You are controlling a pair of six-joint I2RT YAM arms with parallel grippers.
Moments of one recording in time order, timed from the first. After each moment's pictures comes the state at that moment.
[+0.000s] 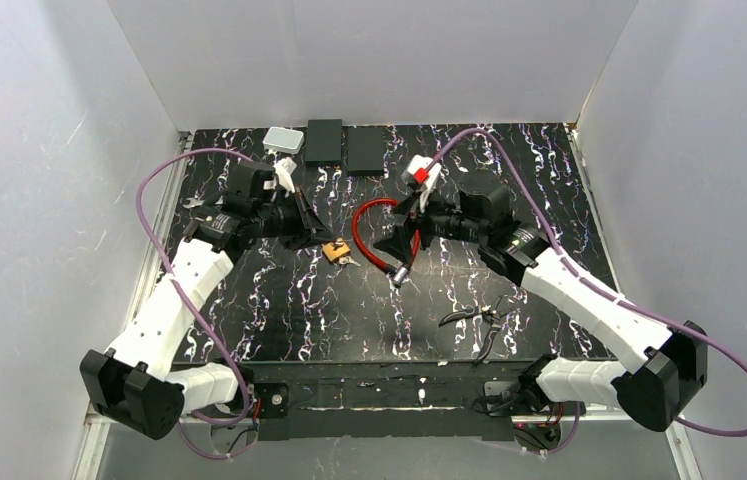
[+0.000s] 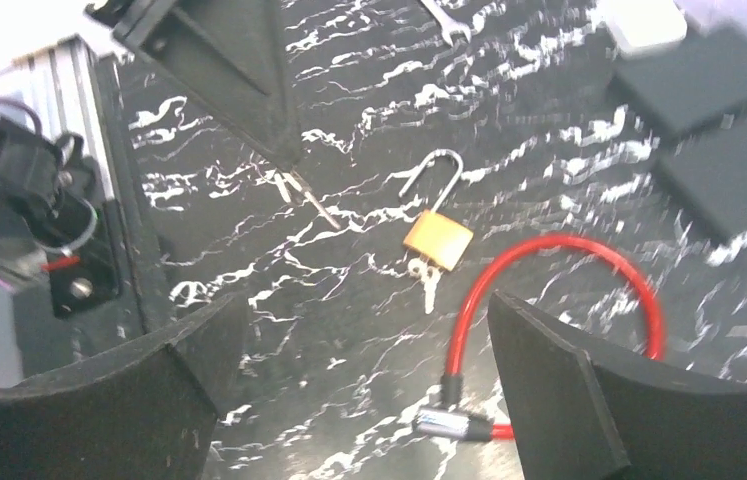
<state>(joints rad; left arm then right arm) -0.38 1.20 1.20 -0.77 0.42 -0.73 0.72 1.19 1.05 -0.13 -0.47 0.03</state>
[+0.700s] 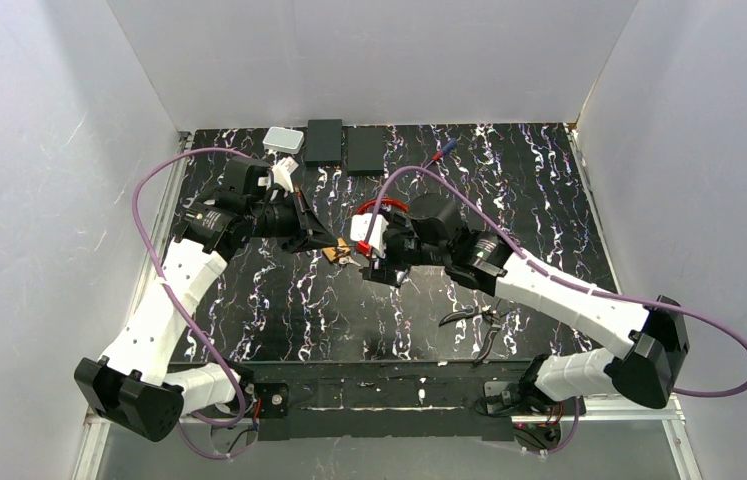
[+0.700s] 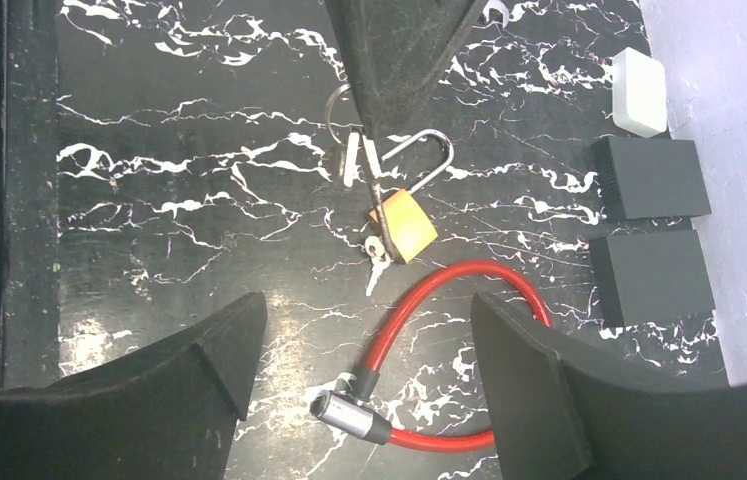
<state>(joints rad) -0.38 1.19 1.29 -0.89 0.53 -0.74 0.97 1.29 1.13 -0.27 -0.30 -0.56</state>
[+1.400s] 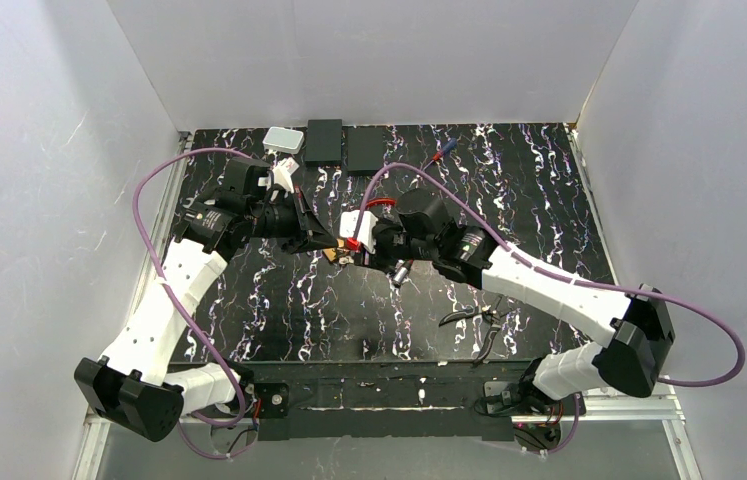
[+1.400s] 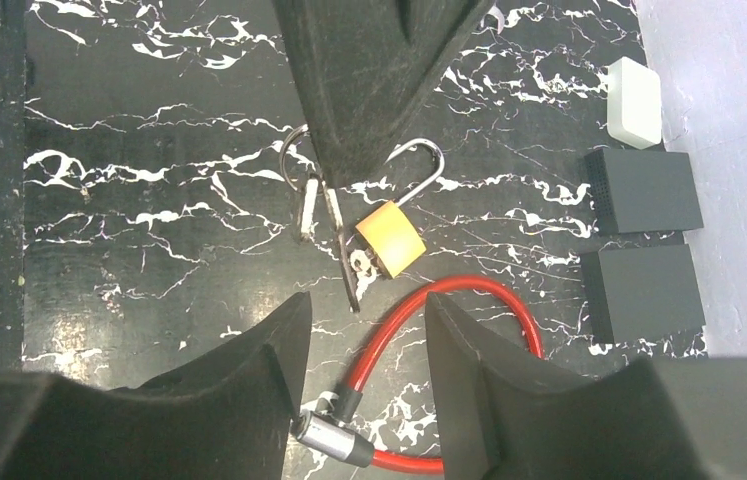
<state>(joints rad) -0.38 1.19 1.29 -0.90 0.54 -0.73 0.97 1.37 1.17 -0.24 -0.29 -0.59</state>
